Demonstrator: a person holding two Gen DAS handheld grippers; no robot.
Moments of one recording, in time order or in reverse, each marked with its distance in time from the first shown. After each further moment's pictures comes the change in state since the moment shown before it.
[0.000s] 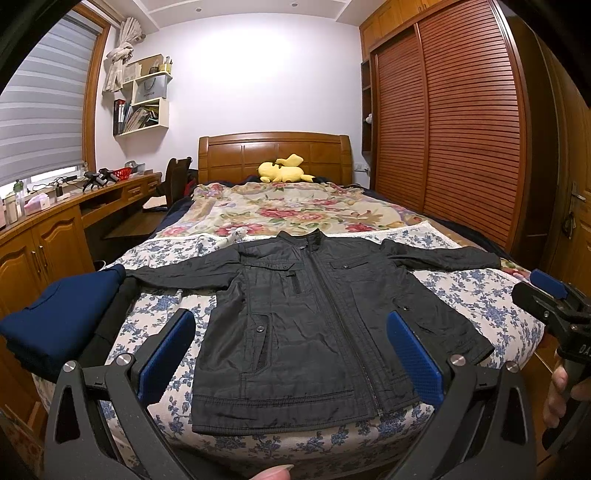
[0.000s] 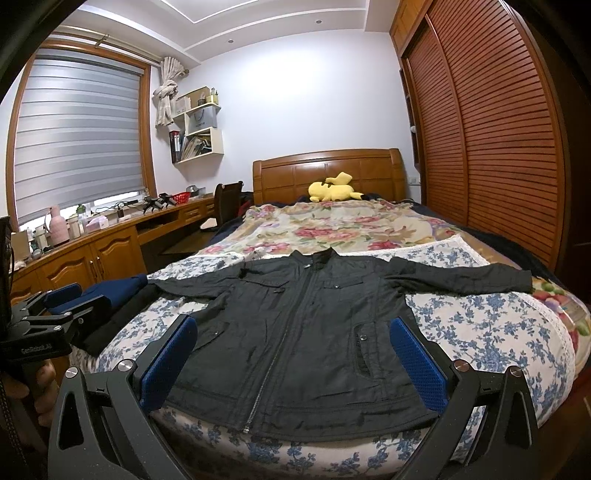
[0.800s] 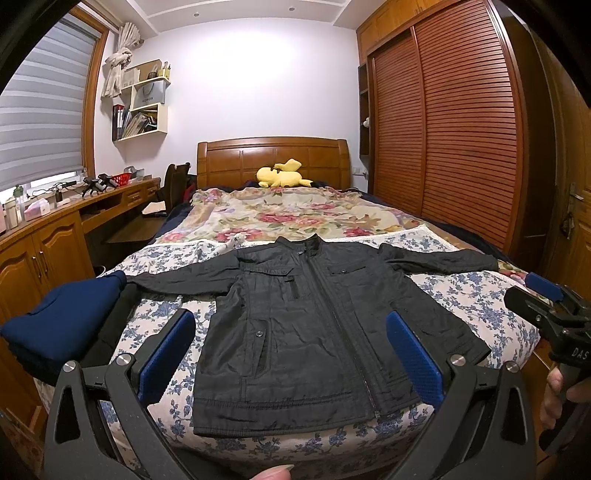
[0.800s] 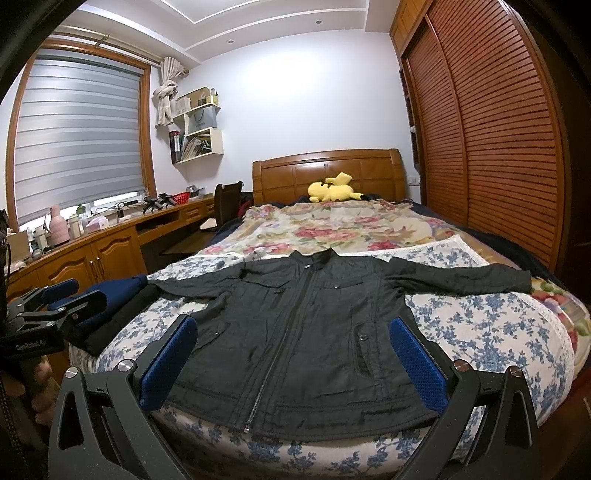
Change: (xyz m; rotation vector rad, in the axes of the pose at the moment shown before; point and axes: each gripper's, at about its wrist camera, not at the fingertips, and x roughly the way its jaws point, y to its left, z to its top) left arm -0.011 -0.001 0.003 0.006 -0.017 0.002; right arm 0.002 -0.001 0.000 0.000 -0.001 0.000
